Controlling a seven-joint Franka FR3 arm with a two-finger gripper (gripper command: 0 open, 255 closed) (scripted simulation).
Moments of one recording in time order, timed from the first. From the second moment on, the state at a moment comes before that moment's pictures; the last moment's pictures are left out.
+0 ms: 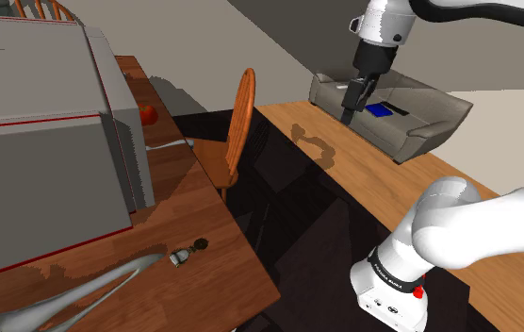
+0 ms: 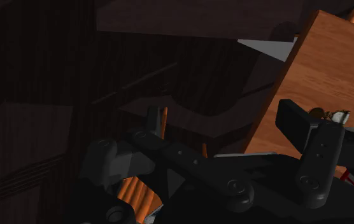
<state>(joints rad) 0.02 -0.80 -0.01 -2.35 -0.05 1.48 -0.07</state>
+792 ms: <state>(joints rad) 0.11 -0.72 0.13 -2.53 0.04 1.80 0.02</state>
